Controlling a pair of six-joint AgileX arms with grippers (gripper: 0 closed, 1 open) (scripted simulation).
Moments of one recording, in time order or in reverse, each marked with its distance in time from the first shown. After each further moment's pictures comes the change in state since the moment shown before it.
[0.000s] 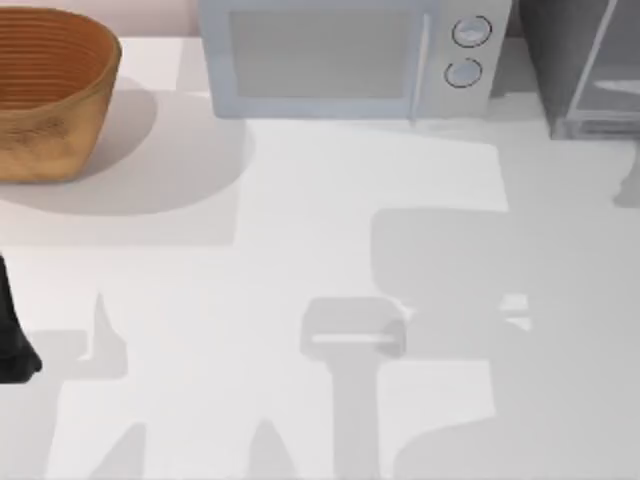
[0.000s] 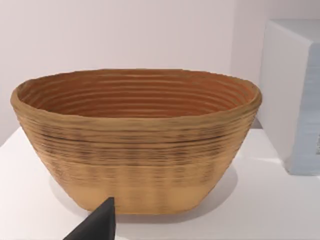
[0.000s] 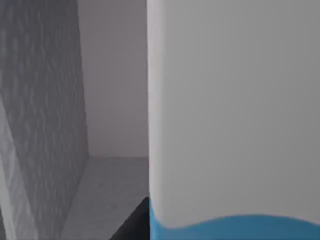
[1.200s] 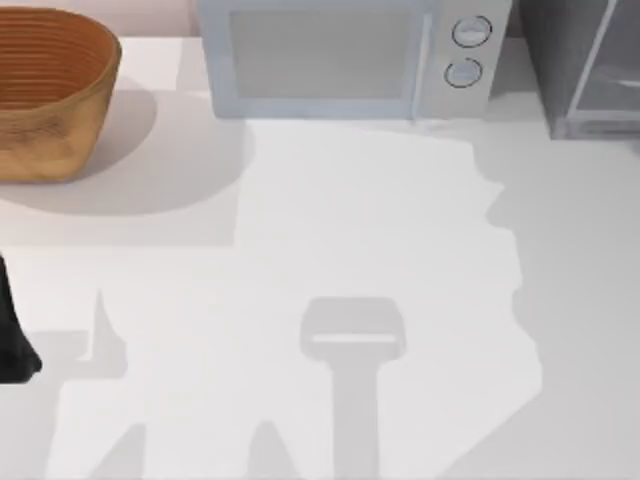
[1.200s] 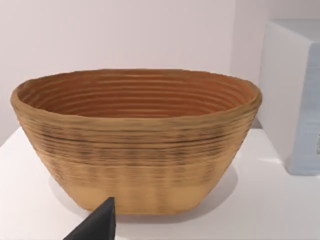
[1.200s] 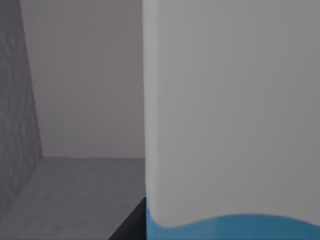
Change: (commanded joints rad) left arm 0.000 0.000 0.000 0.000 0.000 0.000; right arm -0.045 0.562 0.382 0.175 -0.055 0.008
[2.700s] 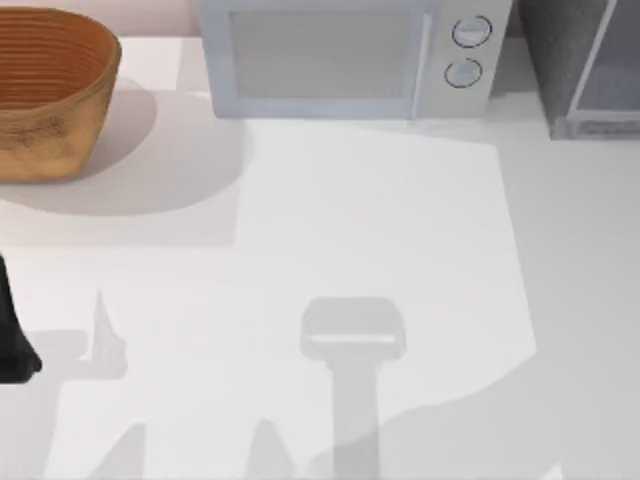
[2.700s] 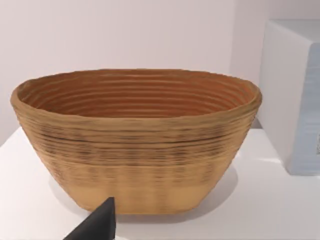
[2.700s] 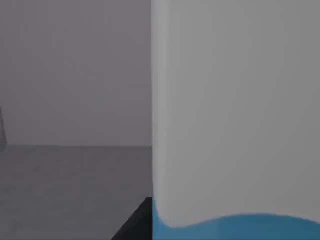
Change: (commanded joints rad) left arm 0.000 0.000 0.000 0.000 0.000 0.000; right arm 0.034 0.271 0.194 0.083 0.053 -0.004
